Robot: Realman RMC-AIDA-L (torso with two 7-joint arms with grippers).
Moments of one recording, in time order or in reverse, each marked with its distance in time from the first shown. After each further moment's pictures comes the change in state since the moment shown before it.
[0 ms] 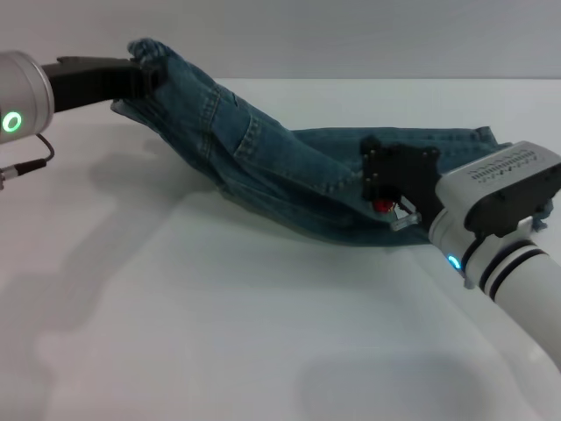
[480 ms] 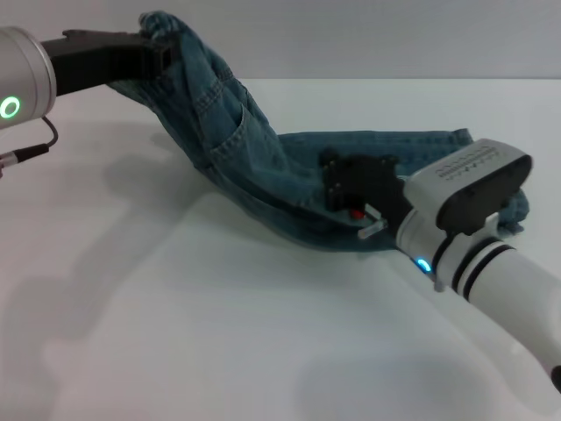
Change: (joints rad) left arm 0.025 0.000 0.025 -0.125 0.000 -0.029 -0.009; right arm 0.086 0.001 -0.115 -0.039 -0.002 0.010 0.142
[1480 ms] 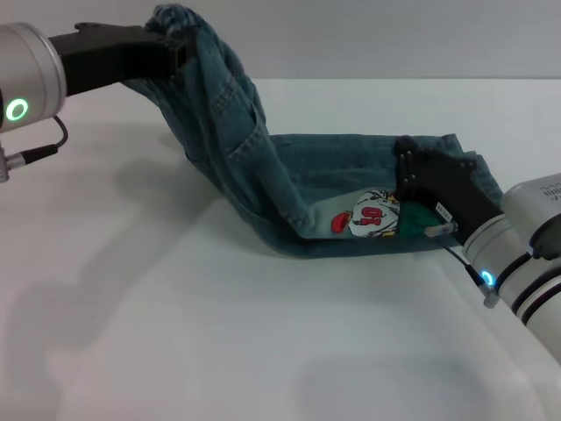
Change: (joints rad) left arm 0.024 0.000 0.038 -0.062 0.000 -0.004 -0.003; right arm -0.152 -0.004 0.091 -0.022 -0.003 -0.192 0.054
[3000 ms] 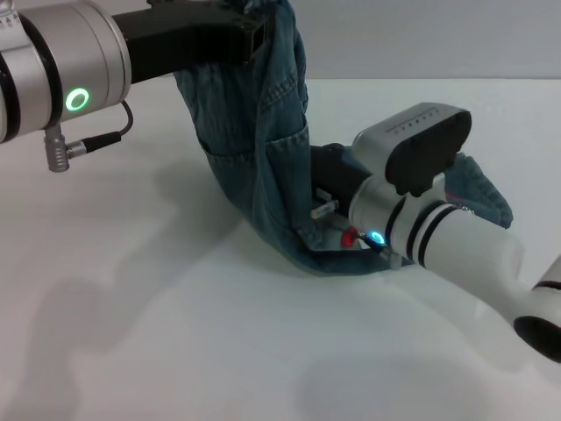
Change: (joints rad) left arm -0.026 -0.001 0.096 -0.035 -0.064 0.059 0.022; right arm 0.324 0.006 -0.158 0.001 -0.003 0.312 0.166
